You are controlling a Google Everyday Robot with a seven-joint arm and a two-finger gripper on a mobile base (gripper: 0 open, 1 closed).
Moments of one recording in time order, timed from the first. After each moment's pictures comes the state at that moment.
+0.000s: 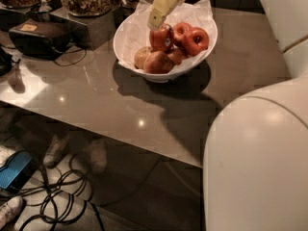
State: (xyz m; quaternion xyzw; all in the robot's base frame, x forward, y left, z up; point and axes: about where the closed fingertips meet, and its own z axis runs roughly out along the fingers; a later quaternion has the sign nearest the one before) arm 0.663 -0.047 1.016 -0.49 0.84 0.06 0.21
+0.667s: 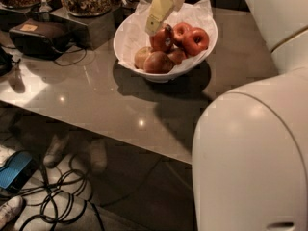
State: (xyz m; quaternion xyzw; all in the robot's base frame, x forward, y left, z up) arm 0.674 -0.042 0.997 -0.48 0.85 0.05 0.19
